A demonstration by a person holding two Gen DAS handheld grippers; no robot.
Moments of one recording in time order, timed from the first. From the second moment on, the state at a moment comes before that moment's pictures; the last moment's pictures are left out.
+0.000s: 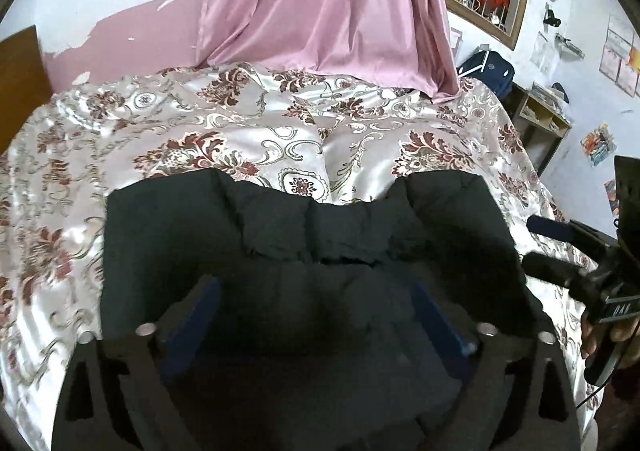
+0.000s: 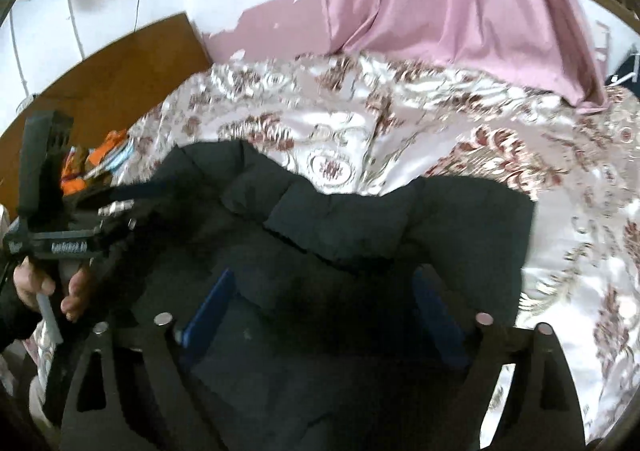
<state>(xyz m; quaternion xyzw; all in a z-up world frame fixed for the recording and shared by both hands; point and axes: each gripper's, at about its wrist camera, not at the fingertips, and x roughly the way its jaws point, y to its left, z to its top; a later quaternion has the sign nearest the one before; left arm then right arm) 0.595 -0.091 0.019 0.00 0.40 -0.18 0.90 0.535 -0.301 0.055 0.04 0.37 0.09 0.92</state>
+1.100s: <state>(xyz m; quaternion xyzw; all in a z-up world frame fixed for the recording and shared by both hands) 0.323 -0.054 0.160 0.02 0.23 -0.14 0.96 0.290 -0.216 0.192 -0.01 0.24 0.11 0.96</state>
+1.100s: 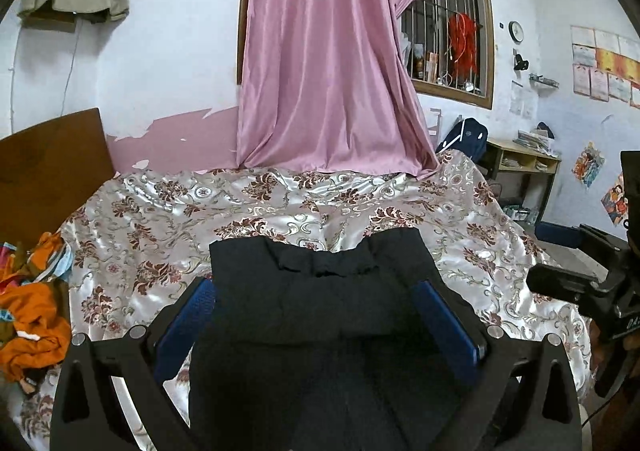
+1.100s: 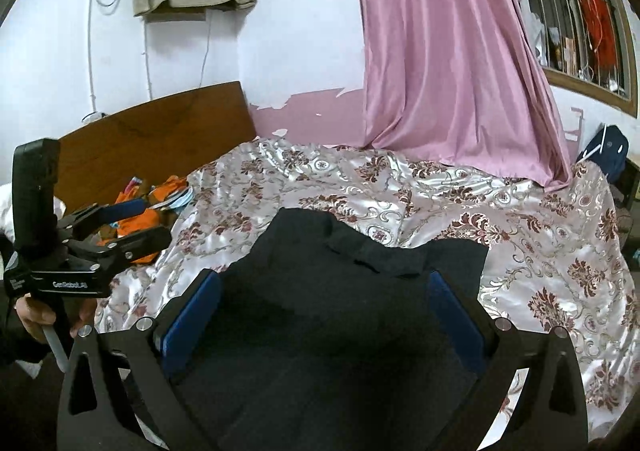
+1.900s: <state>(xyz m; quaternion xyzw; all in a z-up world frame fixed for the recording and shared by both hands) 0.216 -0.047 0.089 0.07 0.26 -0.13 0.96 0.154 -0.201 0.144 -0.03 0.22 0.10 0.97</state>
